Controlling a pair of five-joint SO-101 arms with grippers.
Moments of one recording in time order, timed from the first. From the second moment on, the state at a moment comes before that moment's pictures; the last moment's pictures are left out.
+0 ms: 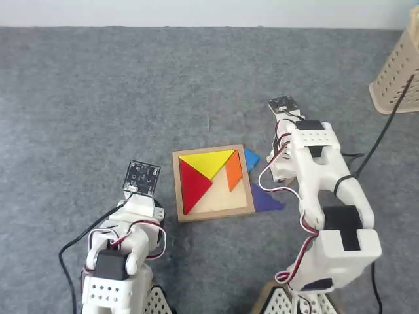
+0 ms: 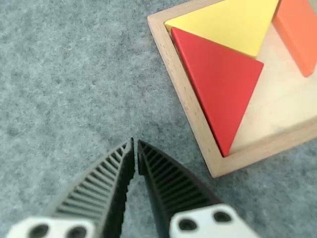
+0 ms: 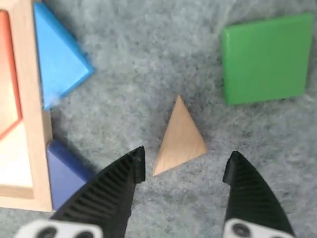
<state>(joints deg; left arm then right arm) 1.0 -103.4 97.6 72.0 -0.7 -7.0 8.9 23.6 63.6 12.0</state>
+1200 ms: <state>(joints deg) 1.0 -103.4 97.6 72.0 -0.7 -23.6 4.6 15.1 66.0 16.2</state>
